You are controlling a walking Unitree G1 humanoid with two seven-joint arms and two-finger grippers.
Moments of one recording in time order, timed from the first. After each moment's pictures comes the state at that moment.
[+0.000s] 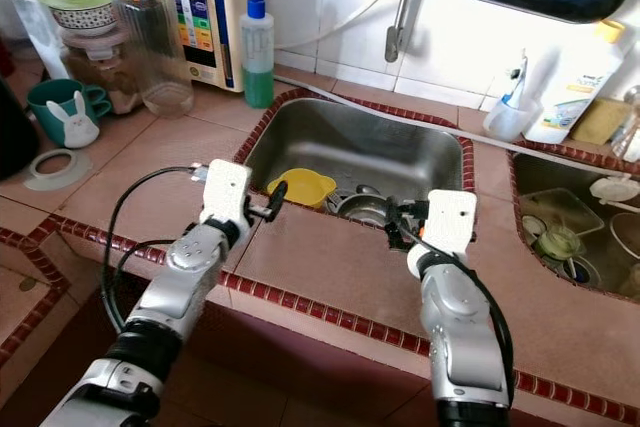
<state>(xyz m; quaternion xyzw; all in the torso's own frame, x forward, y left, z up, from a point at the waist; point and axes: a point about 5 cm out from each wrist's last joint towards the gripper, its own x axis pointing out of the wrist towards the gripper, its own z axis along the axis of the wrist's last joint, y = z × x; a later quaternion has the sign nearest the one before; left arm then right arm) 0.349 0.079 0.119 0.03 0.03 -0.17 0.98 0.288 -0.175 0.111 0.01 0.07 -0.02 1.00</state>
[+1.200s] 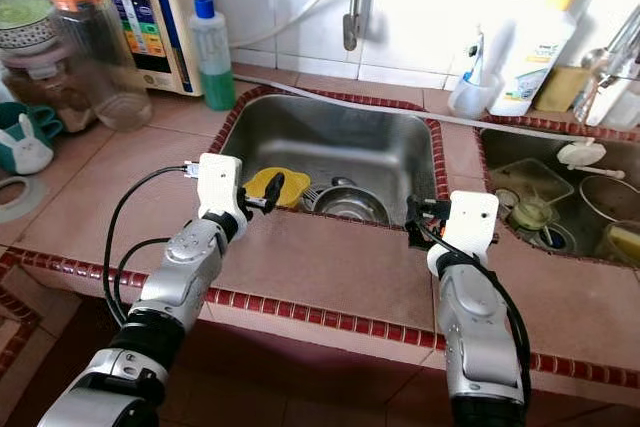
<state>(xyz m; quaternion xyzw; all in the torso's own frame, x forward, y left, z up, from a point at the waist) 0.353 0.087 0.129 -0.03 0.01 -0.14 0.99 0.294 -0.202 0.120 0.00 0.04 -0.06 1.00</state>
